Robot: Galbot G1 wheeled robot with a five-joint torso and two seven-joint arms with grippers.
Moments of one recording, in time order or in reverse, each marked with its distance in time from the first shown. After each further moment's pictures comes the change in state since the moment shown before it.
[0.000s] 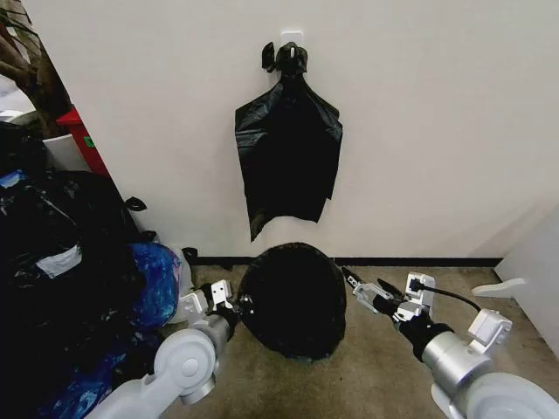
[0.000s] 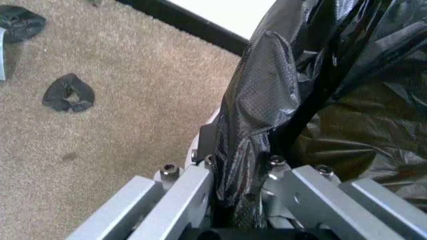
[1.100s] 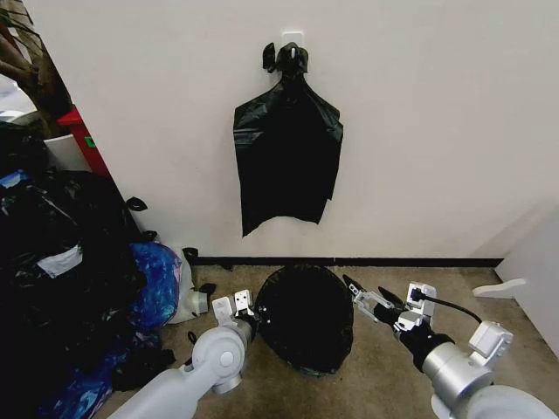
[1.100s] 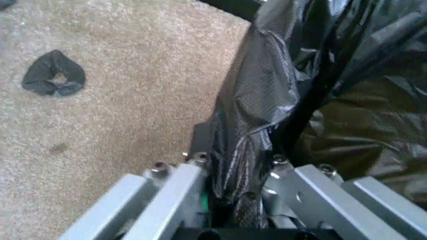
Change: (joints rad) left arm -0.096 -0.084 0.134 0.166 0.066 0.034 -0.007; right arm -0.053 0.021 -0.006 -0.002 -0.029 0.018 -0.045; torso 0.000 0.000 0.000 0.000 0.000
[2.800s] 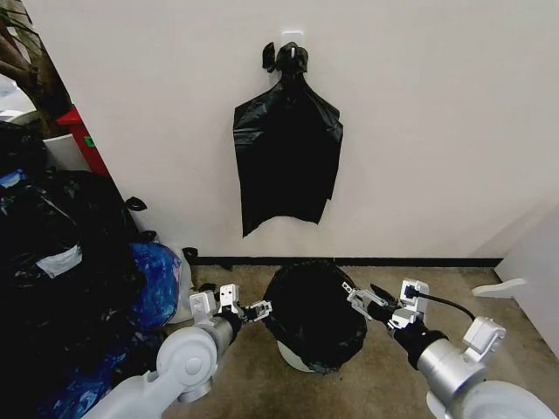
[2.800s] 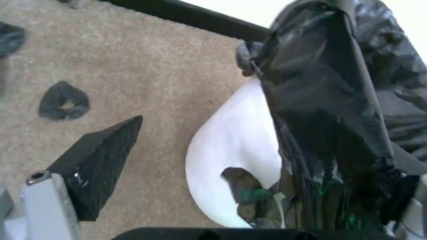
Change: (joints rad) left arm 0.098 0.098 -0.163 -0.173 -0.011 0.135 0.091; right arm 0.012 -0.010 -0.019 0.000 0.020 -0.011 -0.003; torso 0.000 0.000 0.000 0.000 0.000
